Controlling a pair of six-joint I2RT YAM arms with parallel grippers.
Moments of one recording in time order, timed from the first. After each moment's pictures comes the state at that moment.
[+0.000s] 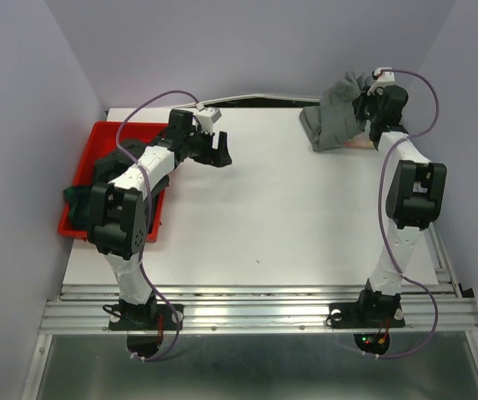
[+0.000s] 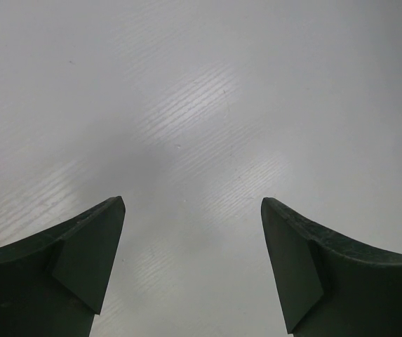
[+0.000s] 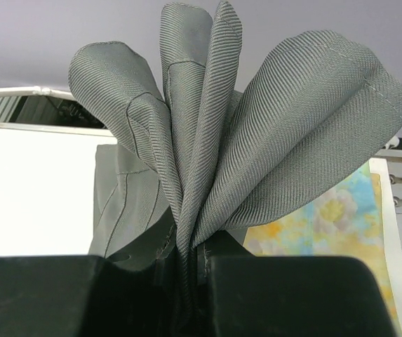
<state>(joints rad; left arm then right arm) -0.28 1.82 1.42 -0.31 0.47 -0.04 -0.13 2.12 1.69 0.25 -0.26 0.00</state>
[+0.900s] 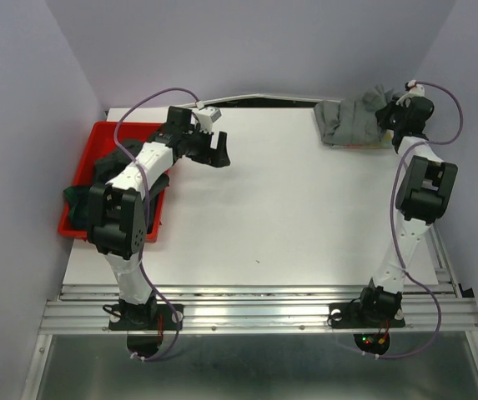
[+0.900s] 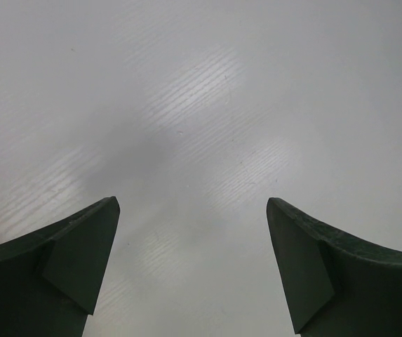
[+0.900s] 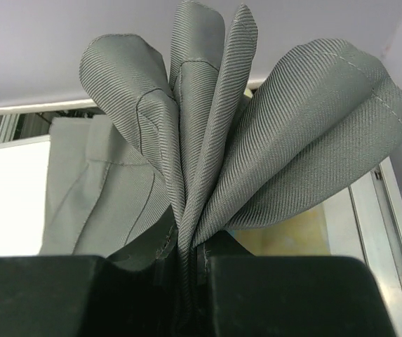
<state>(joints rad) -0.27 1.82 1.48 -0.42 0.48 0.01 -0.31 2.28 1.79 0.25 -0.36 0.16</state>
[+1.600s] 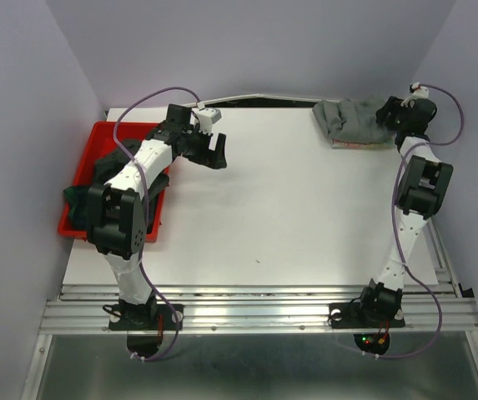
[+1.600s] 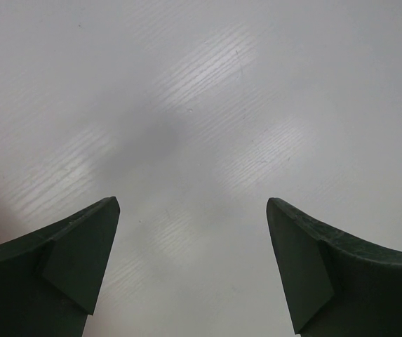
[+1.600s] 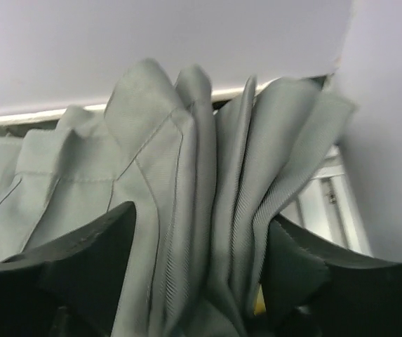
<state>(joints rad) -0.27 1.82 1.52 -0.53 0.45 0.08 -0.35 2.48 2.00 0.25 -0.36 0.12</state>
